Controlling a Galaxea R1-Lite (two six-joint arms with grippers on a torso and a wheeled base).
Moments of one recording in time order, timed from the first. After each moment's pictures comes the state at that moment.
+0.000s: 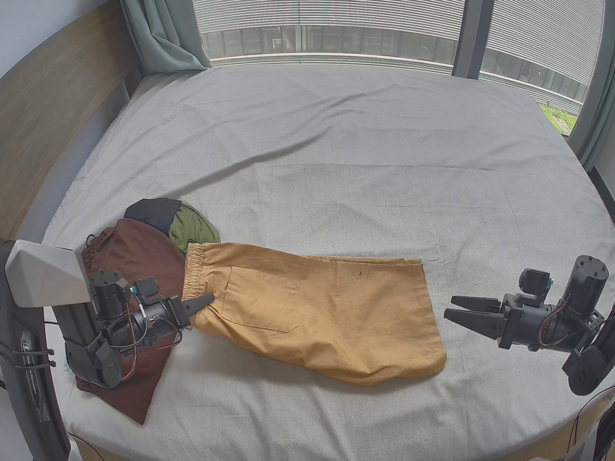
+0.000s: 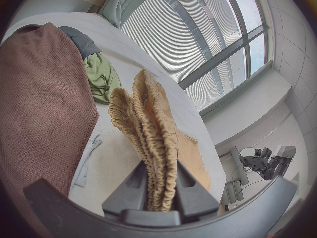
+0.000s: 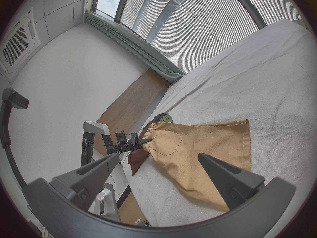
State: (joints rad) left arm -0.06 2.30 -0.47 -1.55 -0.63 -0.54; right arm 0.18 1.84 -0.15 -1.54 0.81 0.44
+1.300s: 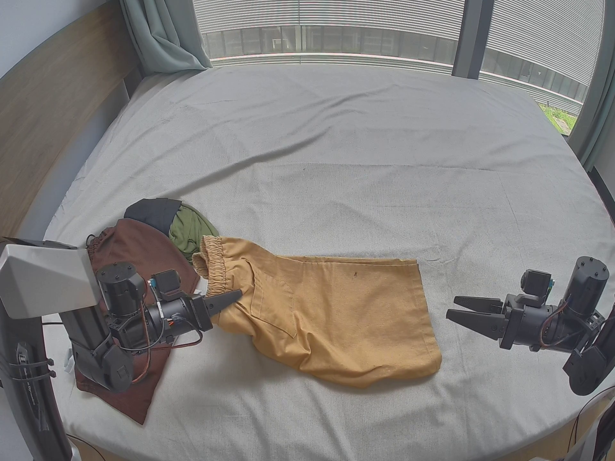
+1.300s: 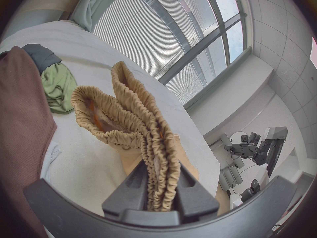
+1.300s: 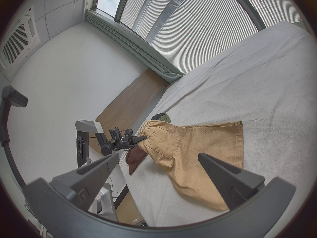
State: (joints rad) left arm -0.19 2.23 -0.47 -1.55 -0.64 -0.46; right arm 0.17 1.84 -0.14 -1.54 0.81 0.42
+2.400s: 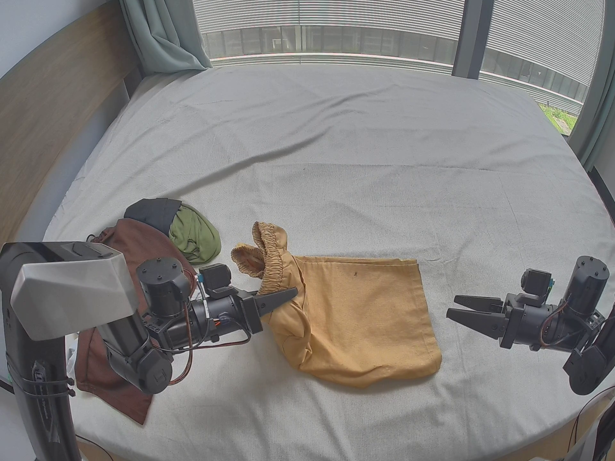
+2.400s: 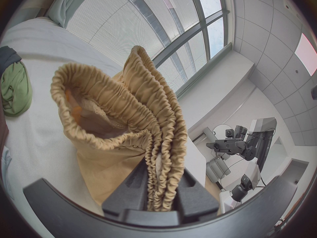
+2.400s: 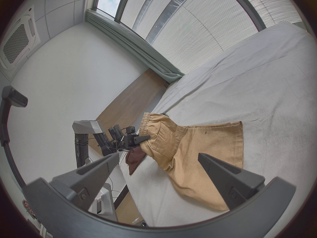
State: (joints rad) left arm -0.39 2.27 -0.62 -1.55 -0.63 -0.48; right arm 0.17 1.84 -0.15 -1.54 0.81 0.42
